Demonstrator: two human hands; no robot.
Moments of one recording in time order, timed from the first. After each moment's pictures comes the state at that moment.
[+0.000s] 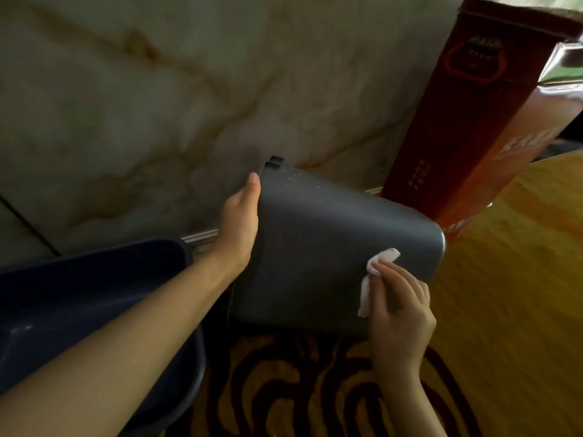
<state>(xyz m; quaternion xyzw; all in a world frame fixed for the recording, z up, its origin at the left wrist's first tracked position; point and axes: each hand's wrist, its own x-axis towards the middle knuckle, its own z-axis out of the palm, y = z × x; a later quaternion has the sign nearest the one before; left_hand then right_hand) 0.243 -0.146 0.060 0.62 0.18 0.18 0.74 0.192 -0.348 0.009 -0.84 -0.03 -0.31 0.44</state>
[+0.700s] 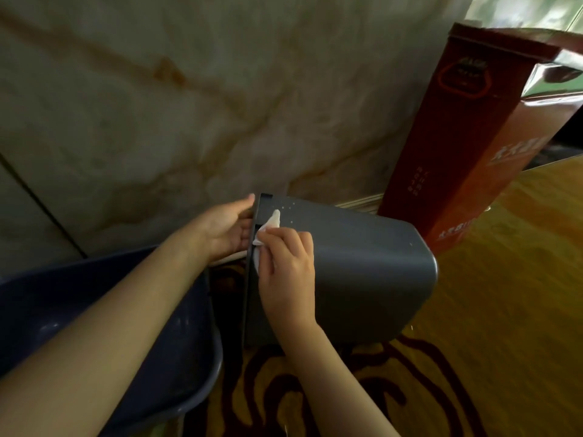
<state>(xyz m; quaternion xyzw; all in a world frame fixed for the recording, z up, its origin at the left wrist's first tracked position) 0.215 -0.101 0.085 0.59 0.17 -0.10 0.79 0.177 -0.223 0.046 -0.83 -0.26 -0.28 0.41</state>
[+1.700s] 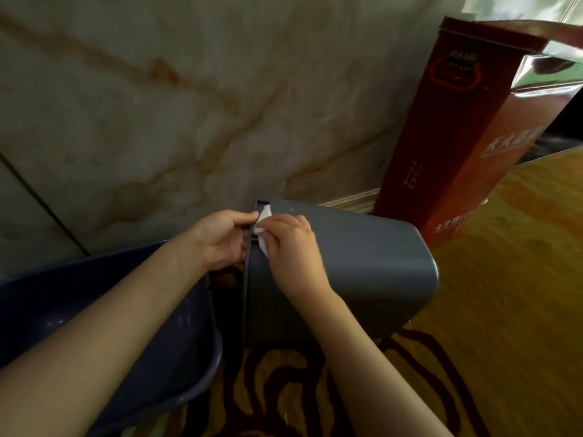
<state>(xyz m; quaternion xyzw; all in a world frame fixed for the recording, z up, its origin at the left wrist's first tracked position) 0.200 -0.109 0.084 0.54 0.21 -0.14 0.80 0.193 -0.245 0.075 -0.86 -0.31 -0.16 0.38</state>
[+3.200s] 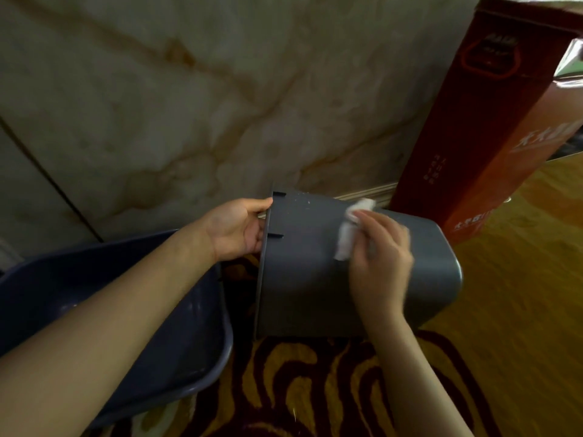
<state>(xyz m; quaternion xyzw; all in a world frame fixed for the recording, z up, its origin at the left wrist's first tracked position) 0.207 -0.097 0.074 0.56 0.16 -0.17 0.80 0.196 -0.304 0.052 -0.86 -0.13 -0.29 0.41</state>
